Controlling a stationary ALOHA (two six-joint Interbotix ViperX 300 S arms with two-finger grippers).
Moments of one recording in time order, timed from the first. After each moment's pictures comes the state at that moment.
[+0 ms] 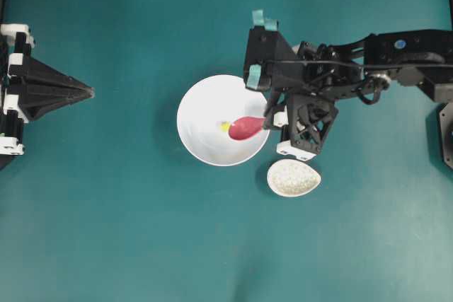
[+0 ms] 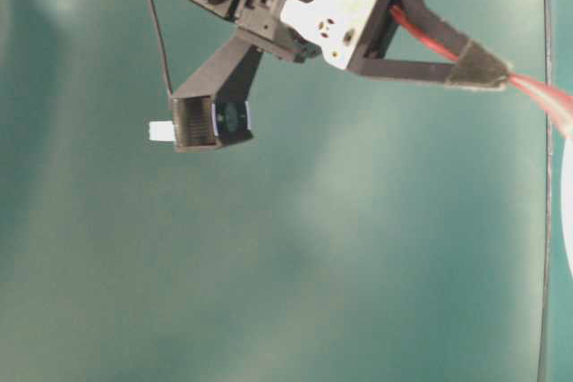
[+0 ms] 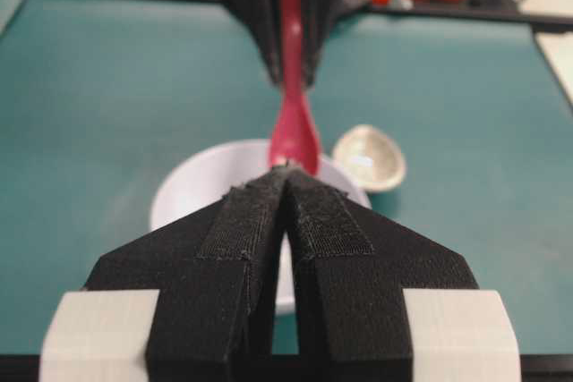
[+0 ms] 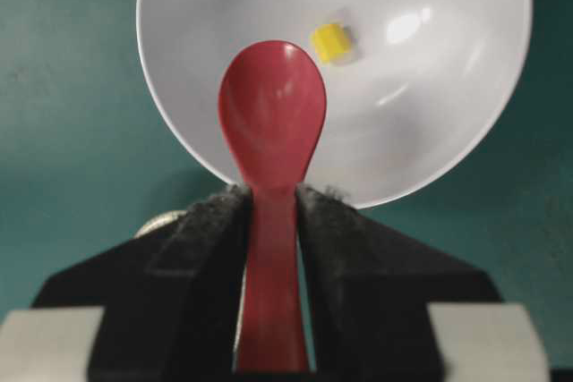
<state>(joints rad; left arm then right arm) 0.02 -0.96 1.18 0.01 -0.17 -0.04 -0.07 -0.09 0.46 0.20 0.63 0.02</state>
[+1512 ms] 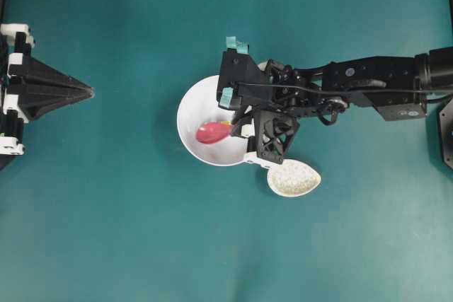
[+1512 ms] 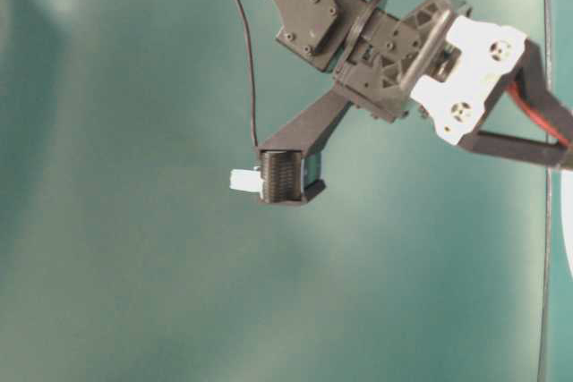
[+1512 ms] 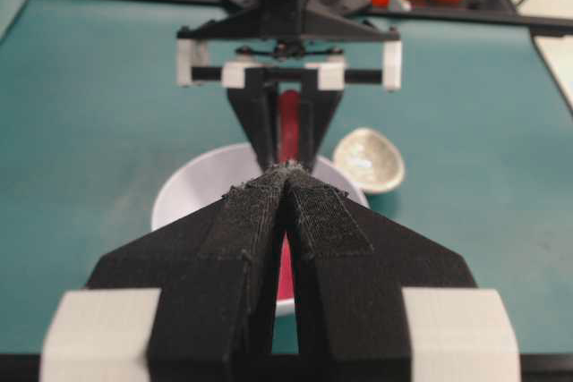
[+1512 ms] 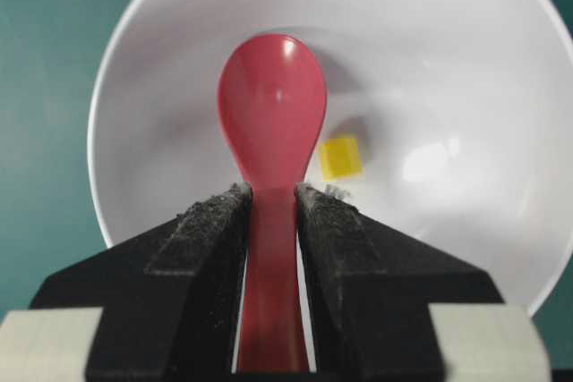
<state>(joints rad) 0.02 -0.96 1.18 0.01 -0.17 -0.04 -0.05 0.09 0.46 0.19 0.31 0.00</state>
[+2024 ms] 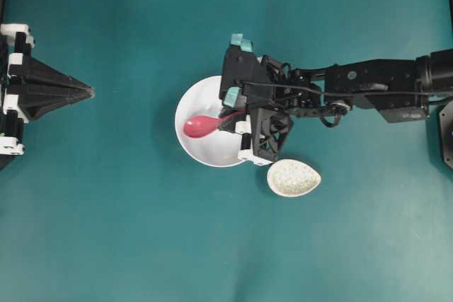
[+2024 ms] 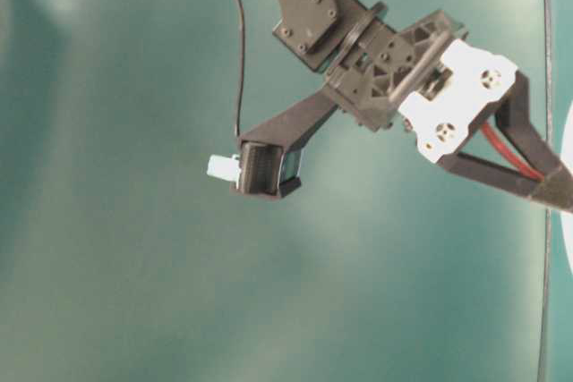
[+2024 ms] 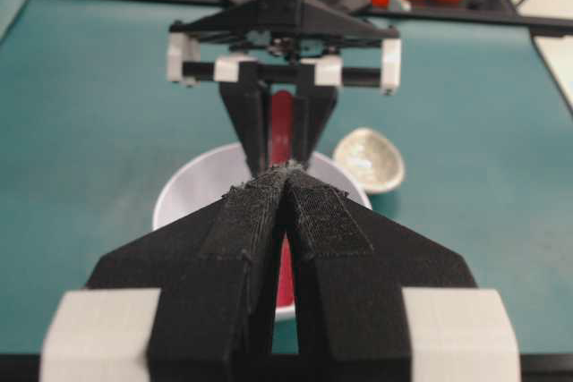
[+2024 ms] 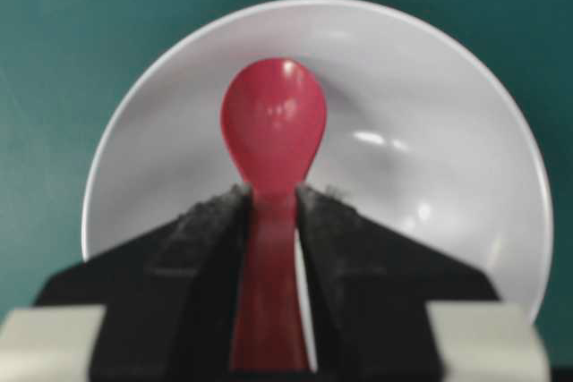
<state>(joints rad) 0.02 -0.96 1.18 0.01 -0.17 -0.04 -0.04 0.08 0.50 0.16 0.15 0.00</state>
